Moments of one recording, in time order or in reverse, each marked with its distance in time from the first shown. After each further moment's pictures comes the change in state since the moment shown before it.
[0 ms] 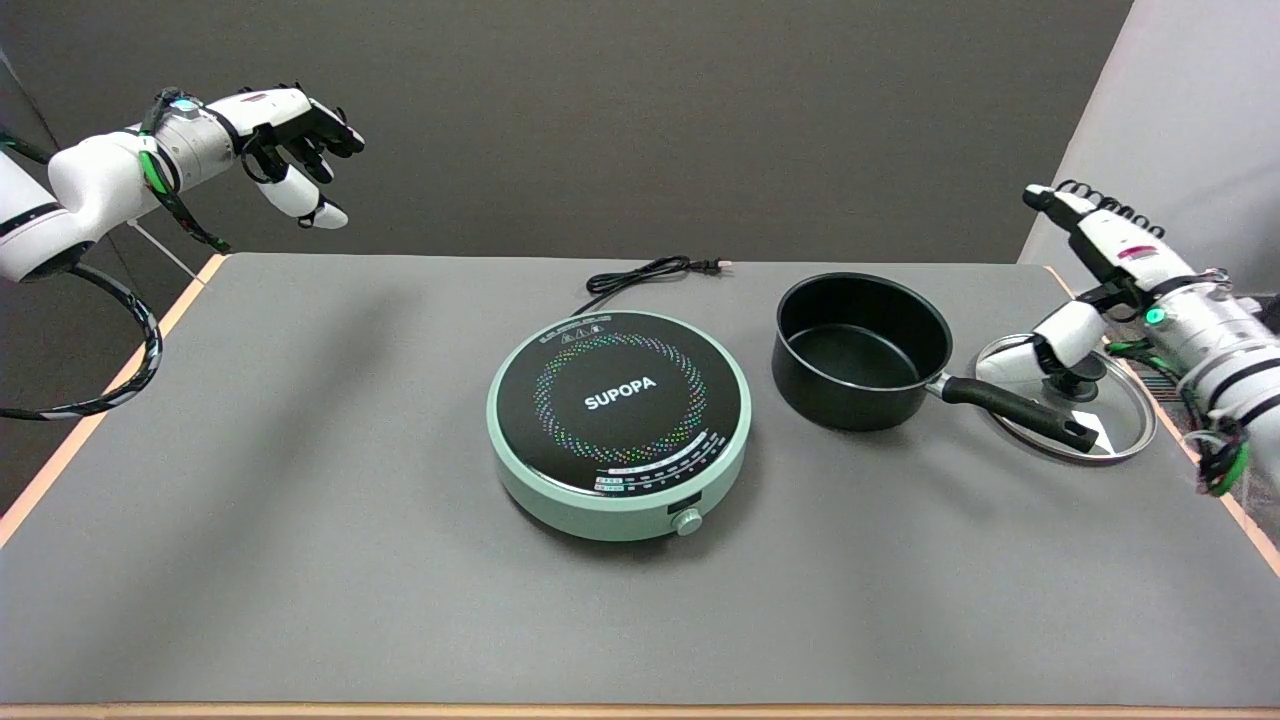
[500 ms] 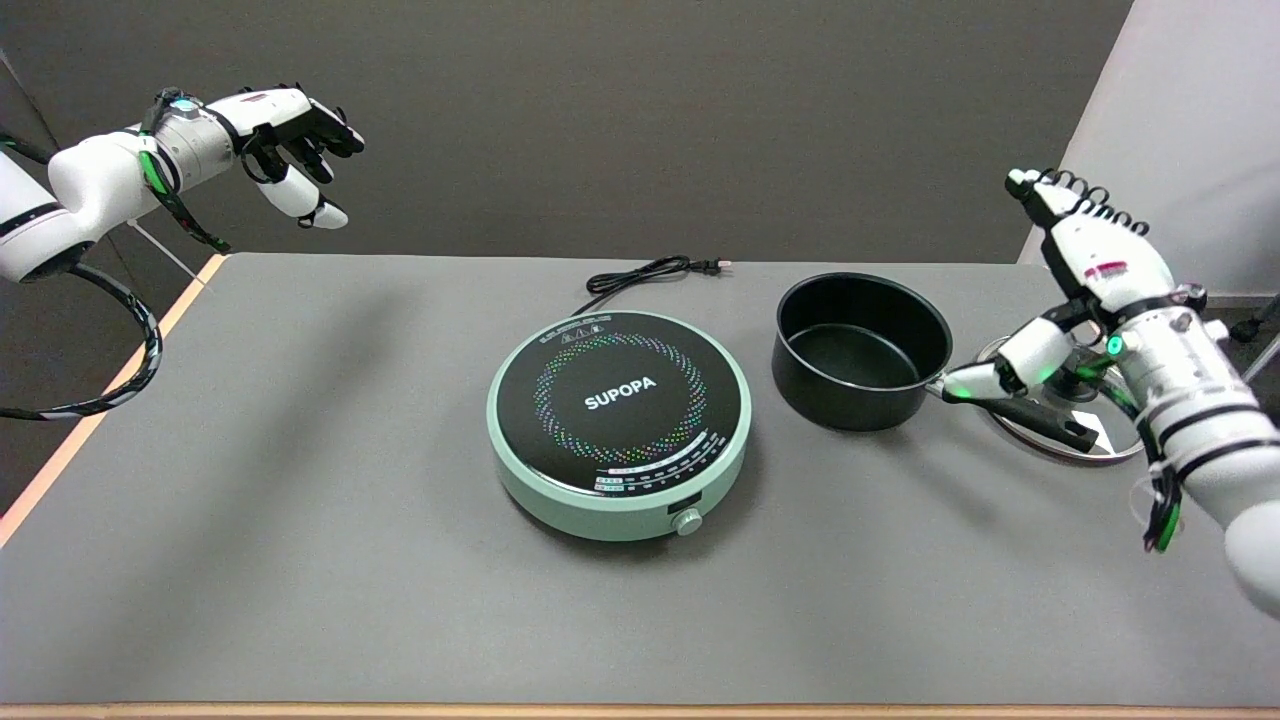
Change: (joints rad) arm -0.050 -0.036 -0.192 0.126 -0.462 0.319 0.261
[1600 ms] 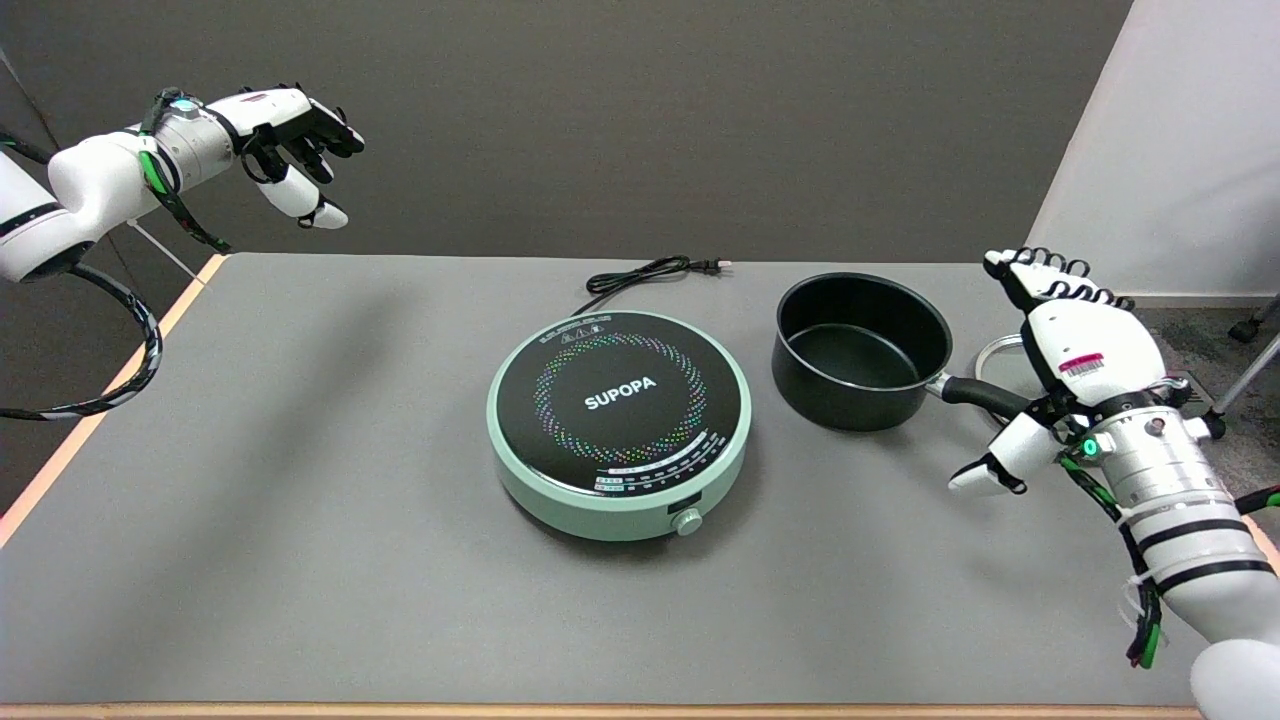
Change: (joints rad) arm -0.148 -0.115 -0.147 0.035 -0.302 0.227 0.019
